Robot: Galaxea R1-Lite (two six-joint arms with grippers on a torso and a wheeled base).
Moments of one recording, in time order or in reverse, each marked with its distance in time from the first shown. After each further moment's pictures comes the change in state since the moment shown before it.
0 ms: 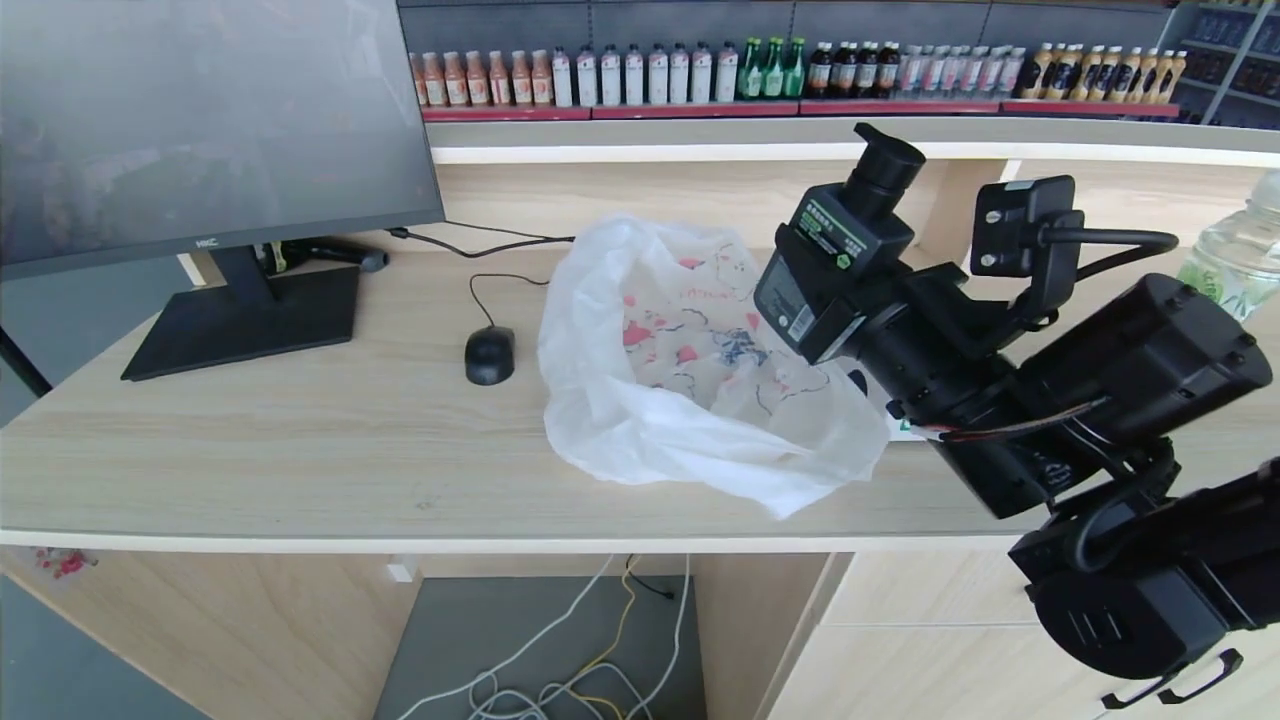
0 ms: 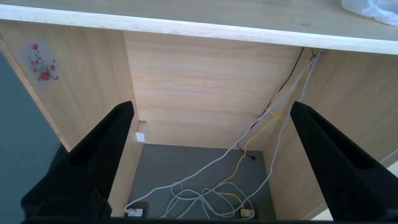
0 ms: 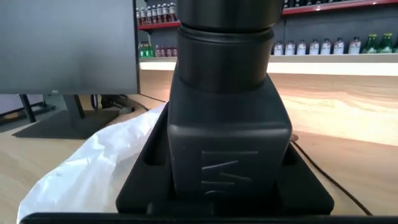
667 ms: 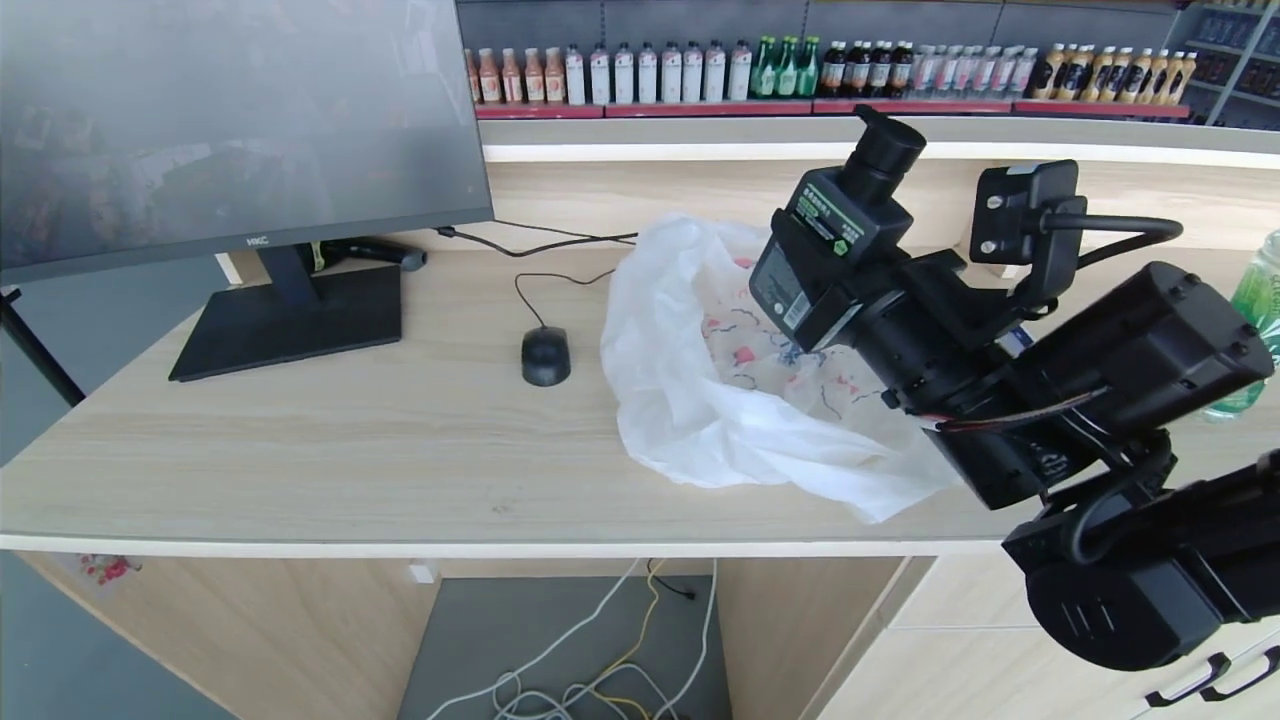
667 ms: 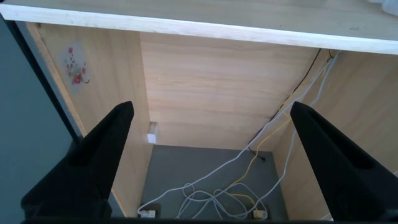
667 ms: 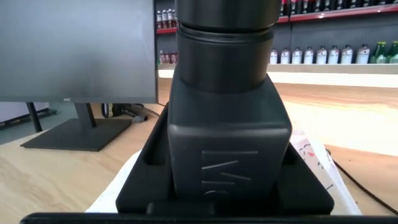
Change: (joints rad) left arm -0.001 0.000 0.000 0.000 0.000 0.003; right arm 0.006 0.002 -0.028 0.000 -0.001 -0.009
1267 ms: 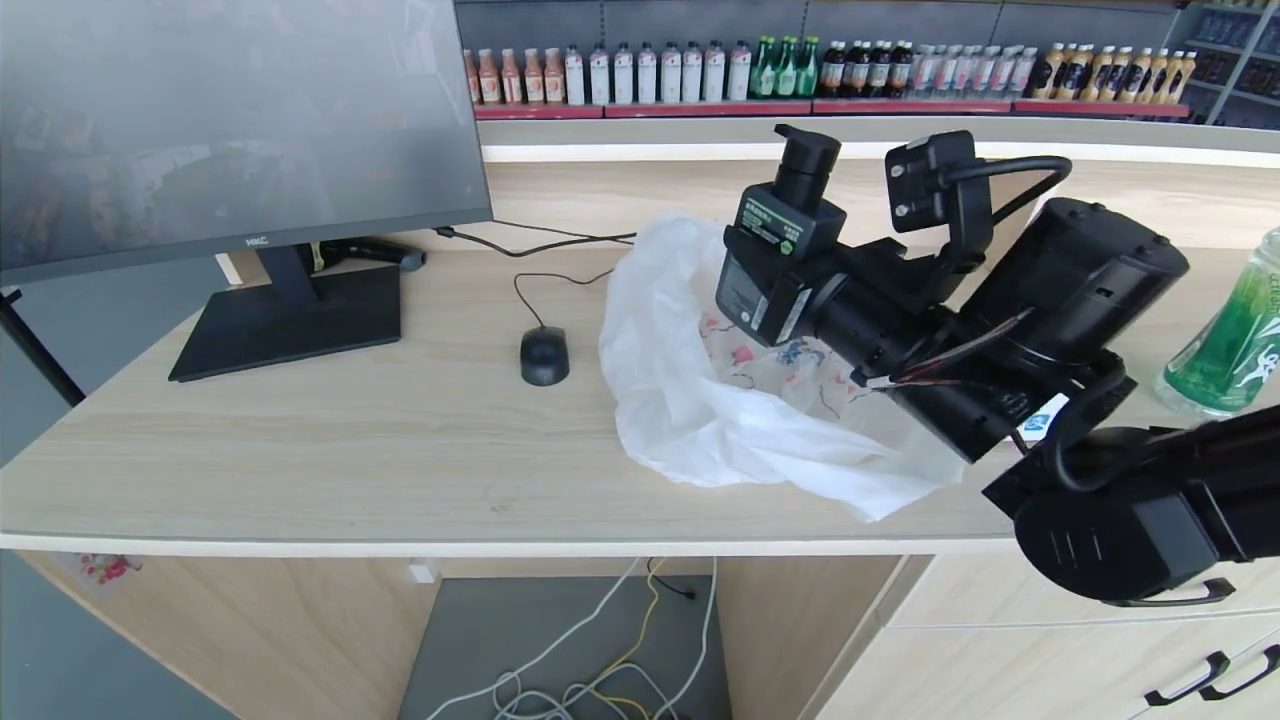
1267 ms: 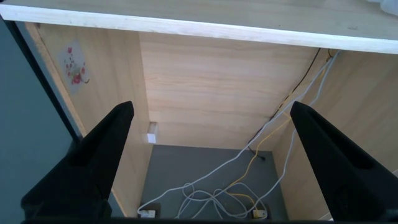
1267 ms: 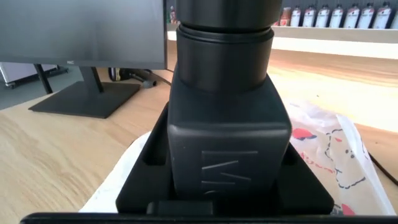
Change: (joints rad) left arm 0.000 0.000 0.000 0.000 0.000 0.000; right arm 0.000 -0.002 -0.190 0.384 0.056 0.007
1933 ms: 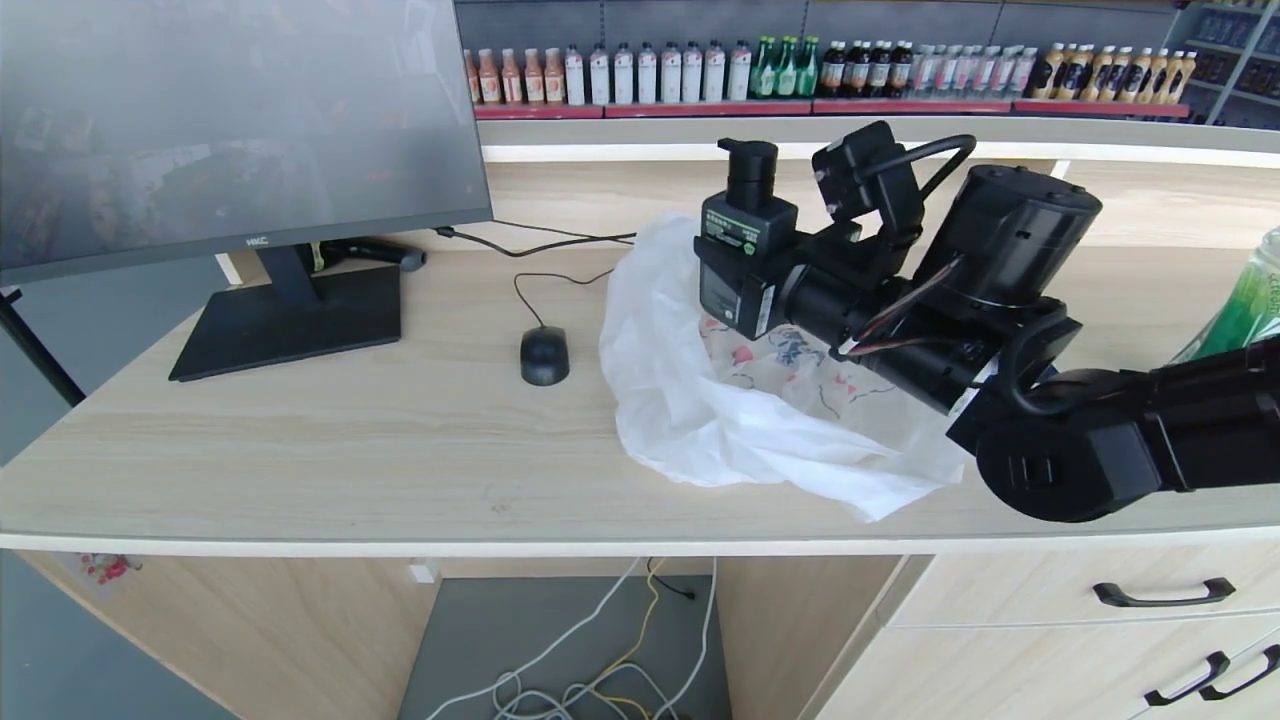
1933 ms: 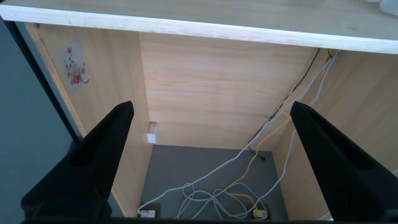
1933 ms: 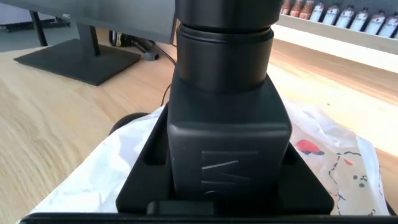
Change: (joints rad) left arm 0.000 0.000 0.000 0.000 0.000 0.000; right arm -0.041 0.067 -0.178 0.220 0.140 -0.151
